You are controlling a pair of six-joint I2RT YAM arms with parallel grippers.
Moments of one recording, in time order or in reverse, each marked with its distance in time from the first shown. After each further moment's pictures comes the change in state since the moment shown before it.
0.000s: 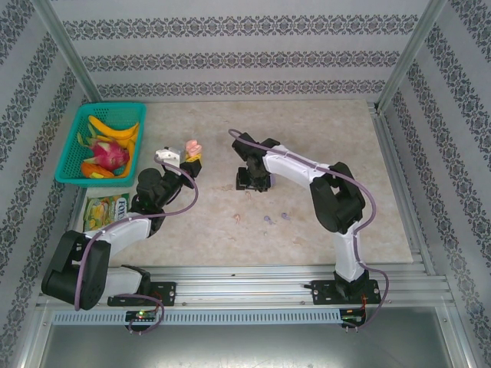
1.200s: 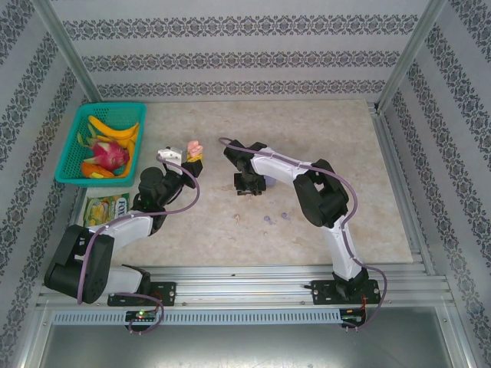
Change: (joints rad) left arm 0.000 0.042 0.008 0.016 0.001 -0.007; right arm 0.023 0.140 0.089 -0.049 0.085 -0.001
